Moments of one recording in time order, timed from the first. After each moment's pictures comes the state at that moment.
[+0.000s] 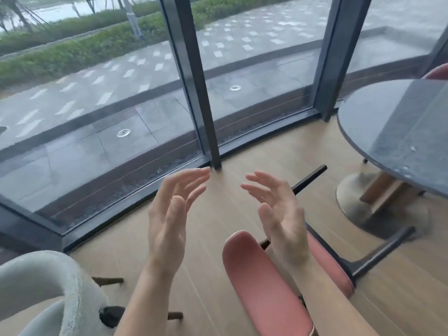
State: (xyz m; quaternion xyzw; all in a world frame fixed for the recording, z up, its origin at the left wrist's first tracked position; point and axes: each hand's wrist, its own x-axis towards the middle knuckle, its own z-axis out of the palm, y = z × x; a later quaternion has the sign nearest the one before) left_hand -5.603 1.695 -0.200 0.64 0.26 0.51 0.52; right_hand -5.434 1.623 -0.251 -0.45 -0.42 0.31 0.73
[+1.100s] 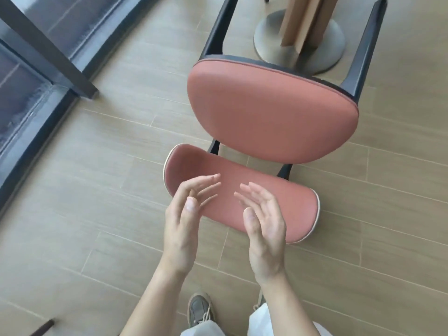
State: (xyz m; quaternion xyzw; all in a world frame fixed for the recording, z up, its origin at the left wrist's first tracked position) left_hand -5.604 1.760 -0.699 0.63 0.22 0.15 0.73; right_hand -5.562 1.628 -0.724 -0.61 -0.03 0.13 0.78
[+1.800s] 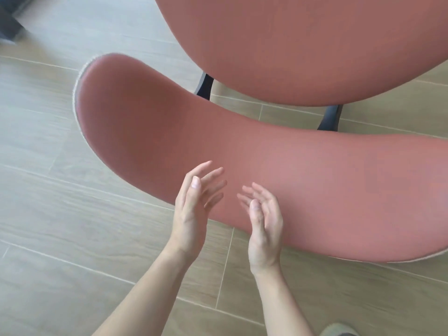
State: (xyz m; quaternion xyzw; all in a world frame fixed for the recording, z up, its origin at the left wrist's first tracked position) left_hand -5.581 1.782 -1.110 0.57 0.28 0.09 0.77; right_hand -5.565 1.657 -1.138 -0.62 0.07 0.08 0.77
